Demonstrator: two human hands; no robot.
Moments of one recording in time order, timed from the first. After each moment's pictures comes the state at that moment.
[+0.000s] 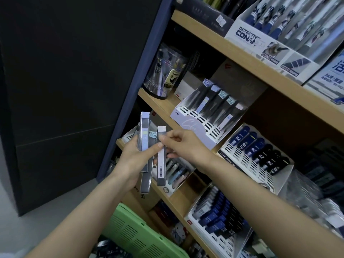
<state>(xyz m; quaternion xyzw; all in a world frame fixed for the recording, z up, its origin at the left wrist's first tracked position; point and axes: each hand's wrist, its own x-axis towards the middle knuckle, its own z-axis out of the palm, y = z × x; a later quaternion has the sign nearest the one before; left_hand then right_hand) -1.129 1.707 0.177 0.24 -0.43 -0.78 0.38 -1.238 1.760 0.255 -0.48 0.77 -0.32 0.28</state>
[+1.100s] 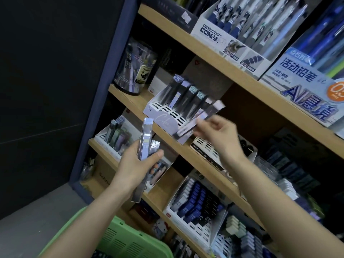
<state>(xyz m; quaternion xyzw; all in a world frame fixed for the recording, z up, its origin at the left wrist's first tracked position) -1.150 1.754 0.188 0.21 -0.53 -0.74 0.37 -1.270 1.842 0.316 -0.38 0.79 -0.48 0.07</state>
